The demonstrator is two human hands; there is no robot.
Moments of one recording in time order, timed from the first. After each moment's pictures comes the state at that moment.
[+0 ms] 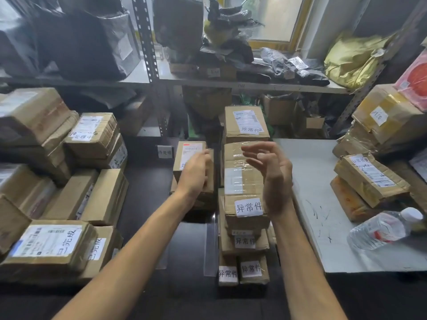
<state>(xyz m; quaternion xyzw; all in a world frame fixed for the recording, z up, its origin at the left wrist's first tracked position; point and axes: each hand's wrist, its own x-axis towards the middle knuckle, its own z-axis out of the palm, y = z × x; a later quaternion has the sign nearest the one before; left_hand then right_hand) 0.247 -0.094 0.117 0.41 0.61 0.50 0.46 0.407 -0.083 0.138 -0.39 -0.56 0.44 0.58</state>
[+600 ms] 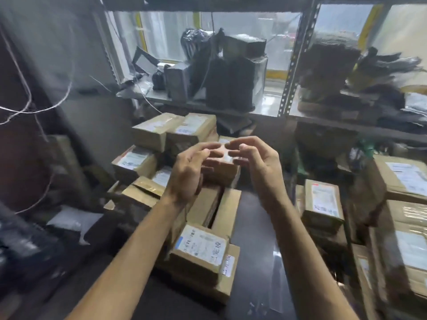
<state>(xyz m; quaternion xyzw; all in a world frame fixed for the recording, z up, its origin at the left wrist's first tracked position) -0.086 -0.241 0.191 0.43 0.58 0.65 0.25 0.046 -0.152 0.198 -0.20 -0.66 0.56 0.46</state>
